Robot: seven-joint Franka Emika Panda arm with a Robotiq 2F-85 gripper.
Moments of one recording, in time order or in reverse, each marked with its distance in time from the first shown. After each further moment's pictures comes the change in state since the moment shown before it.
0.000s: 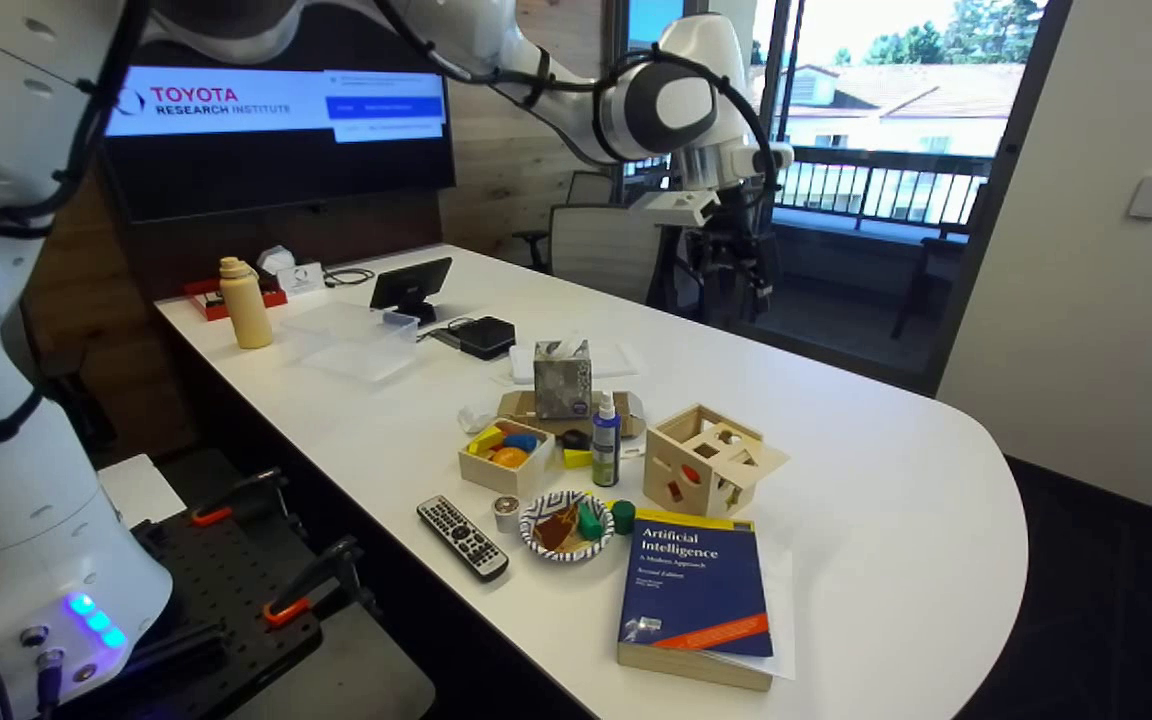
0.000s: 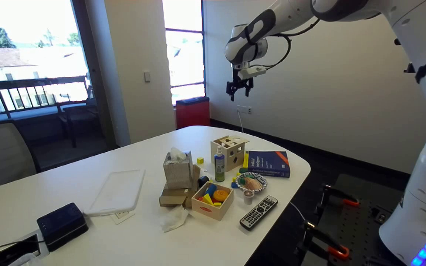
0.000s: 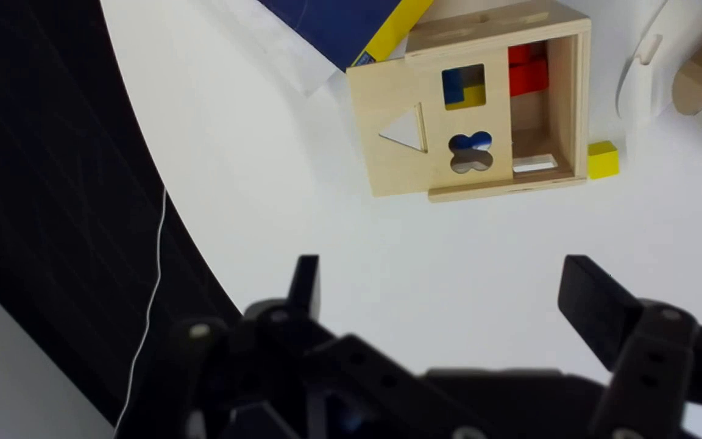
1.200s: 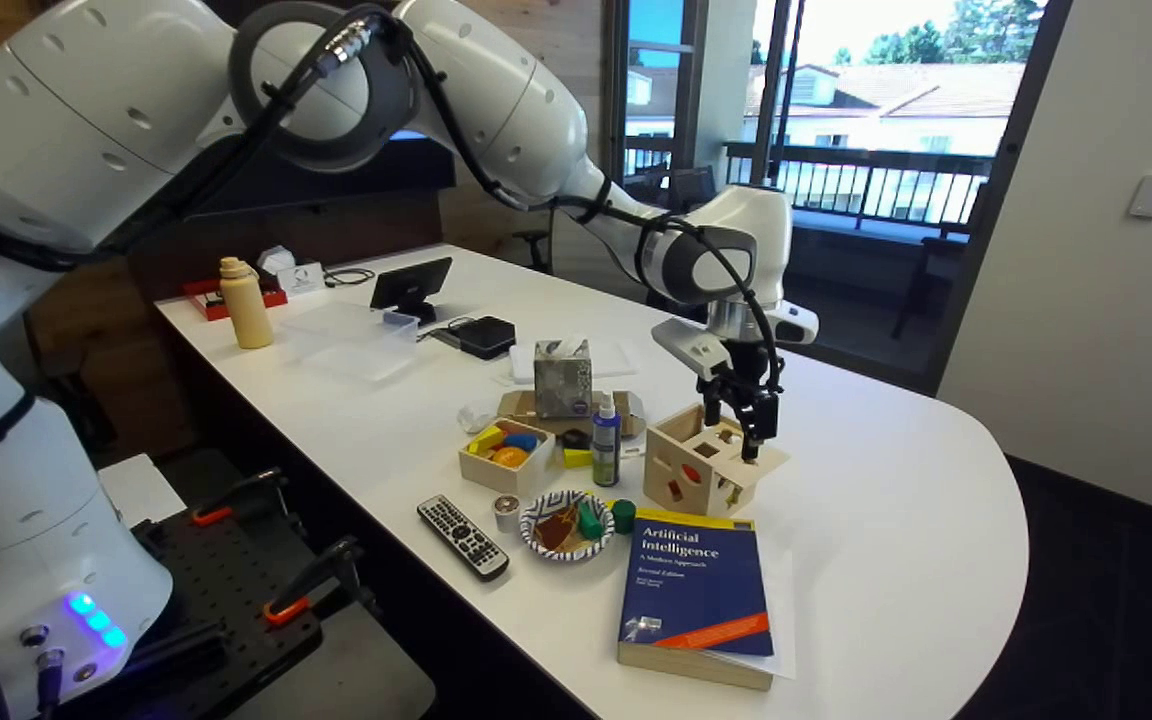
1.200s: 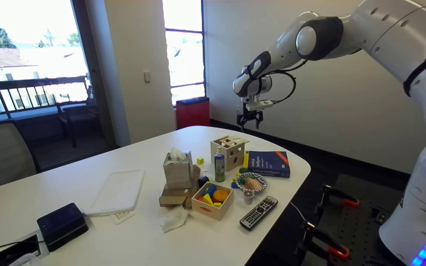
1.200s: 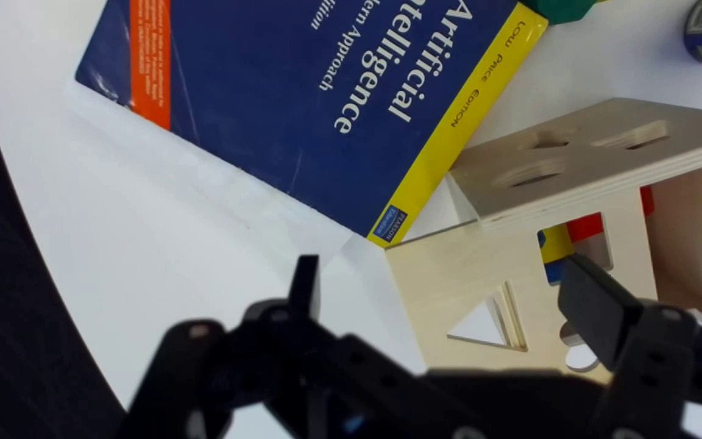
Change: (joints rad) arm -0.119 0.300 0.023 0.113 0.143 -0.018 -0.013
